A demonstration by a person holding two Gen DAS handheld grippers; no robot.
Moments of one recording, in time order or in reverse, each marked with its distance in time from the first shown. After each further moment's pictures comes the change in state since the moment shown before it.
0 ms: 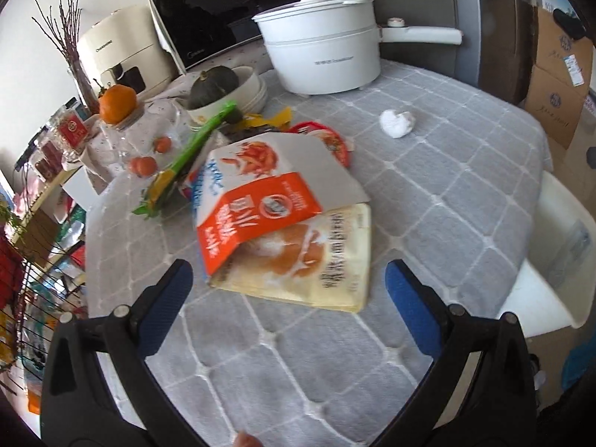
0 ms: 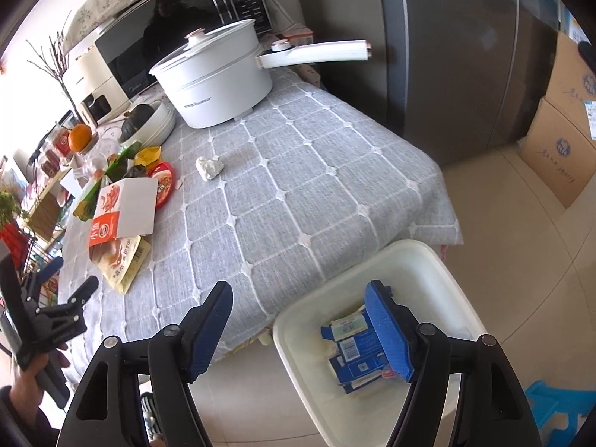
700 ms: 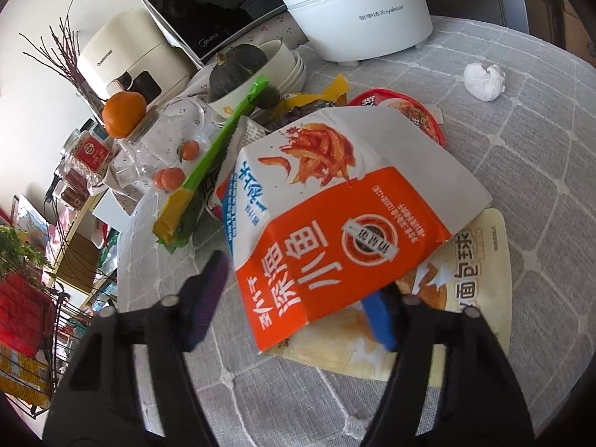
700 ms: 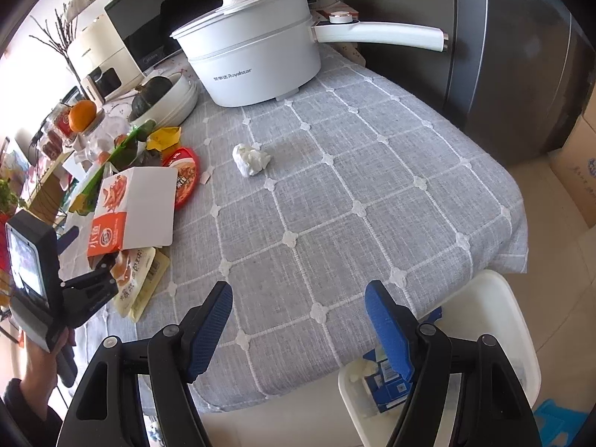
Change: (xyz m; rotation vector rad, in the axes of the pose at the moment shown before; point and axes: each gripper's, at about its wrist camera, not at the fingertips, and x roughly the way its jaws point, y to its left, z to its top) left arm 0.078 0.009 0.018 0.113 0.037 0.186; right arm 0.069 0.067 0.030 -0.054 0.062 0.031
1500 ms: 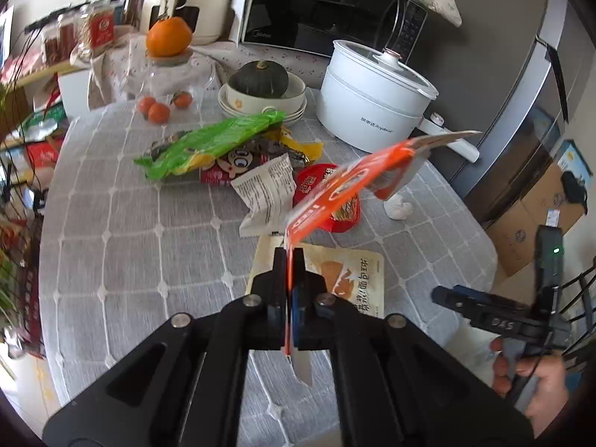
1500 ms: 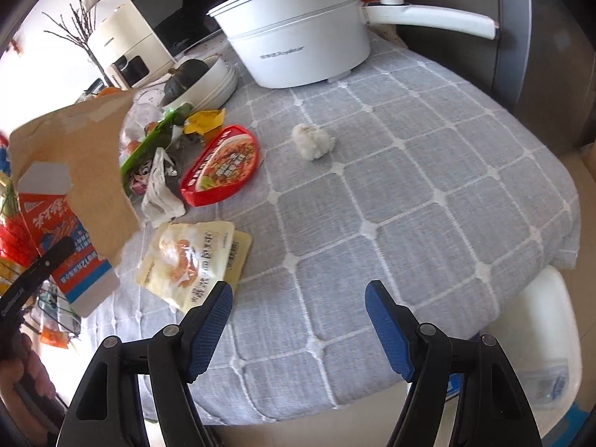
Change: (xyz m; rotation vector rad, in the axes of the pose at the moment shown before) left arm -0.077 0.086 -0.026 -0.636 -0.004 -0.488; right arm 0.028 0.049 -0.003 0.001 0.042 0.144
